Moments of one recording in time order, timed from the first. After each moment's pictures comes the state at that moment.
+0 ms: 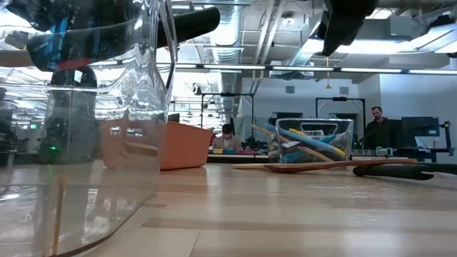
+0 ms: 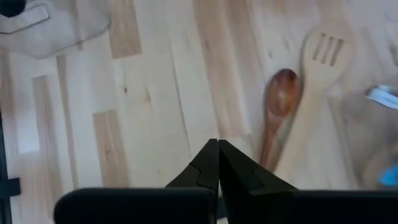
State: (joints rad) left arm 0.13 0.88 0.42 0.43 0.07 0.09; right arm 0.22 1.43 1.26 -0.96 0.12 0.39
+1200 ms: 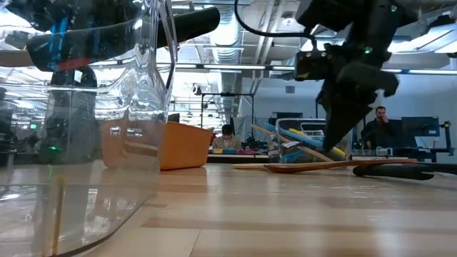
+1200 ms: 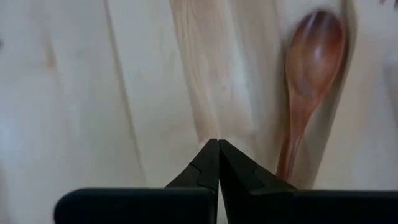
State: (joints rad) left arm 0.13 0.88 0.42 0.43 0.07 0.09; right arm 0.24 1.61 0.92 -0.55 0.22 0.39
